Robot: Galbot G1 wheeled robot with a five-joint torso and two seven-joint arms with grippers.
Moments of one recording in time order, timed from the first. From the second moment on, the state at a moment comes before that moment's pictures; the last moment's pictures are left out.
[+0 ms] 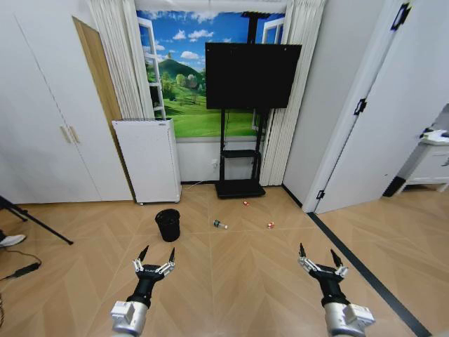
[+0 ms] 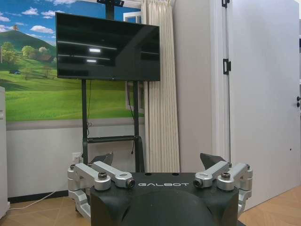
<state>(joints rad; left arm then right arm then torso) 1.75 -1.46 -0.60 -2.19 -0.11 -0.05 0.09 -1.78 1.48 0.77 2.19 0.23 0.09 0.09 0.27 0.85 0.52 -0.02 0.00</state>
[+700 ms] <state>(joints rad) 1.78 -1.47 -0.62 -2.20 -0.11 -0.05 0.08 -1.78 1.49 0.76 2.16 0.23 0.11 0.04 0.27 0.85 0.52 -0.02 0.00</state>
